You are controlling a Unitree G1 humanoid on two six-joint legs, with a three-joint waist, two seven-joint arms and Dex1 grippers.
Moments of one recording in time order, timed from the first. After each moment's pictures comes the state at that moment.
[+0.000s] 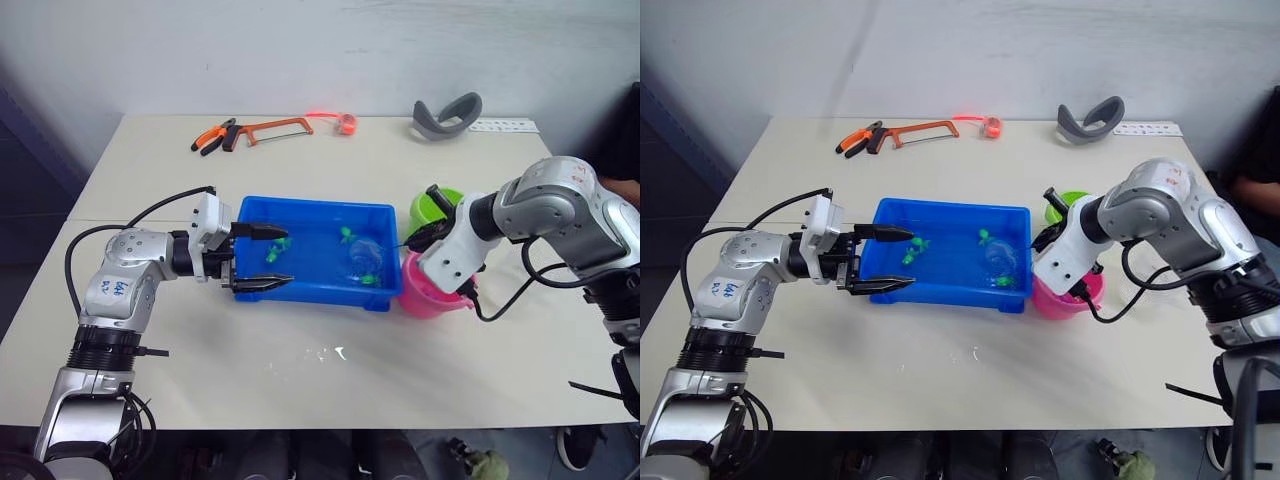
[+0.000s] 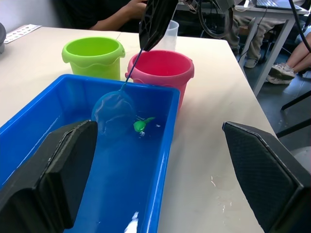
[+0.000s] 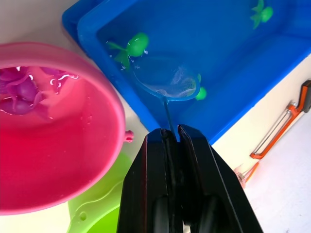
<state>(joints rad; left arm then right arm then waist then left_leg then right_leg) -0.58 0.63 0.00 0.13 -0.44 0.25 -1.25 -0.96 -0.94 0.42 0.13 -0.36 -0.57 1.30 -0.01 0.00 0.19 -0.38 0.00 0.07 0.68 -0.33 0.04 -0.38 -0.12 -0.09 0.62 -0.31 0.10</state>
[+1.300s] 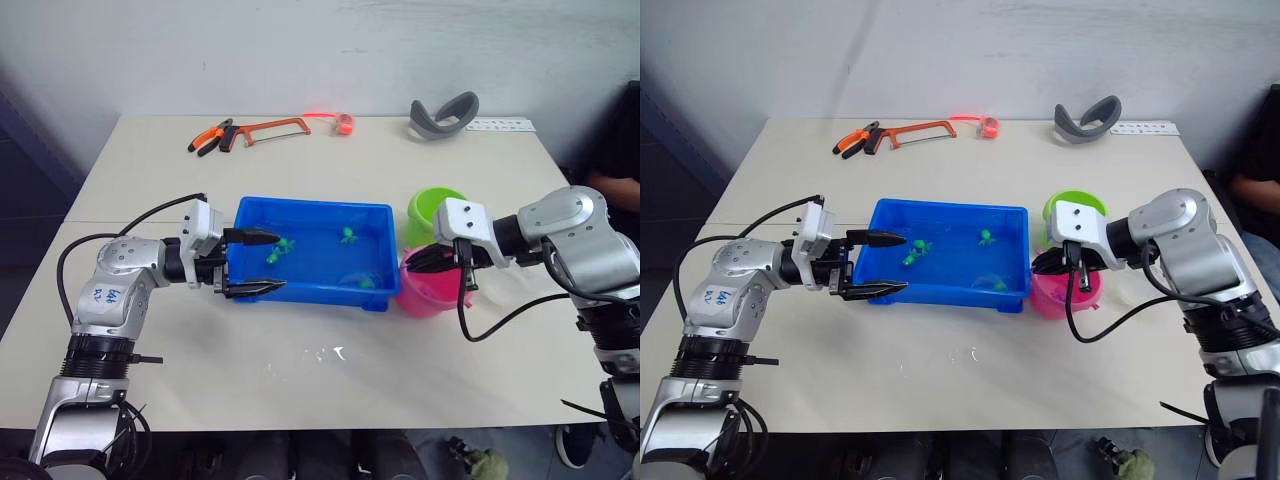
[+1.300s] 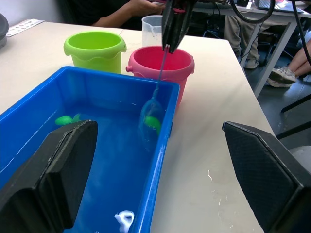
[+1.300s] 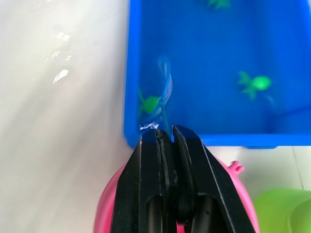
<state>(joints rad) -0.54 0.64 0.03 0.12 -0.44 0.25 -1.26 -0.75 -0.85 0.20 0.04 0.15 0.41 1.40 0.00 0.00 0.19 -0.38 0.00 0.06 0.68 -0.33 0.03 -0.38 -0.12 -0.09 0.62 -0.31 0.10</state>
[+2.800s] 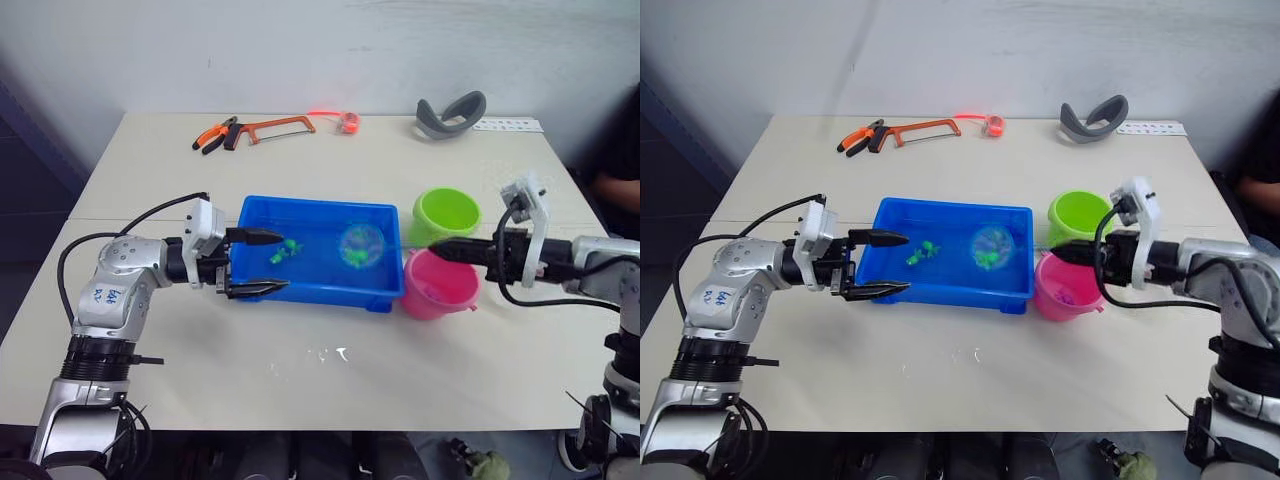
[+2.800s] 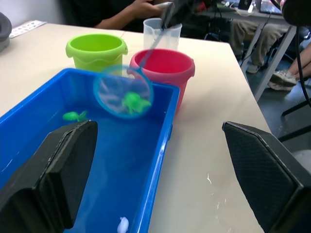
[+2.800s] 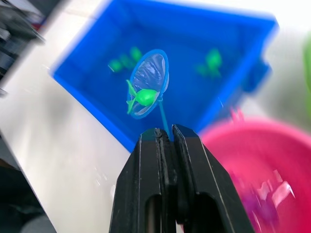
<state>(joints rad) -0.53 0.63 0.03 0.08 -0.46 0.28 -1.23 -0.53 -0.73 -0.36 -0.31 0.67 1.49 0.77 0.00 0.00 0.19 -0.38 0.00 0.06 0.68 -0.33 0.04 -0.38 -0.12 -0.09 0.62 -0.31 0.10</state>
